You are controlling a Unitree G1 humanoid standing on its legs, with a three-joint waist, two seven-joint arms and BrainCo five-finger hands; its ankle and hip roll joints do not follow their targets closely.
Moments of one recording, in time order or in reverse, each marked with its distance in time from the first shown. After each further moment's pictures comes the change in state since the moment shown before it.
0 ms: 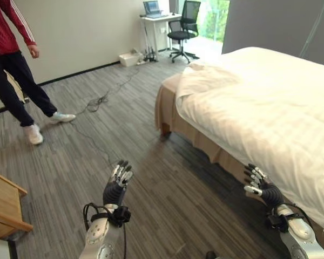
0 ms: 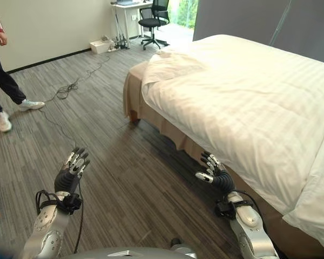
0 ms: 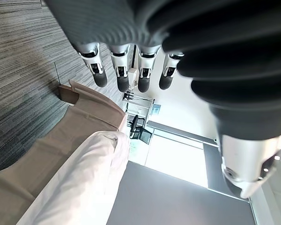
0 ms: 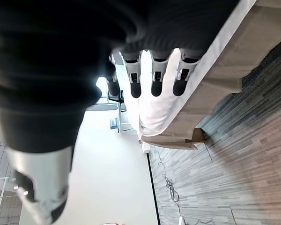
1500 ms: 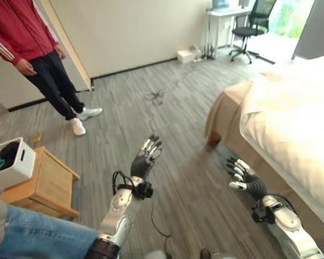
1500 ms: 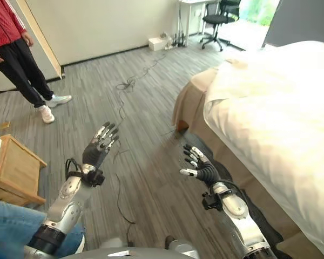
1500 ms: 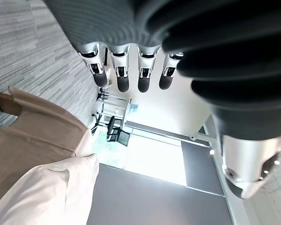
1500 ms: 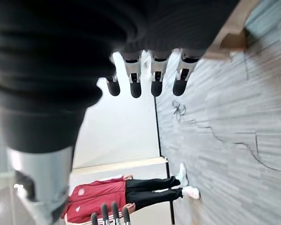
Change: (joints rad) left arm -0.281 0.031 -0.216 0.031 -0.065 0.000 -0.019; right arm -0.116 -0.031 0.146 -0.033 -0.014 -0.001 -0.009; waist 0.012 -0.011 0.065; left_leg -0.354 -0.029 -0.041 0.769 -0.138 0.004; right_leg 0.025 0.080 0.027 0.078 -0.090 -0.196
